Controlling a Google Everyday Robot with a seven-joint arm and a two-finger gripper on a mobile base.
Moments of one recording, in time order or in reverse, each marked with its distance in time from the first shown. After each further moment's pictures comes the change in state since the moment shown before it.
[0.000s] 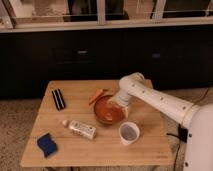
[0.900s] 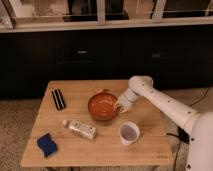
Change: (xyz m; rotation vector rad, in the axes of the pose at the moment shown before) arm 0.004 0.008 0.009 0.097 -0.144 0.060
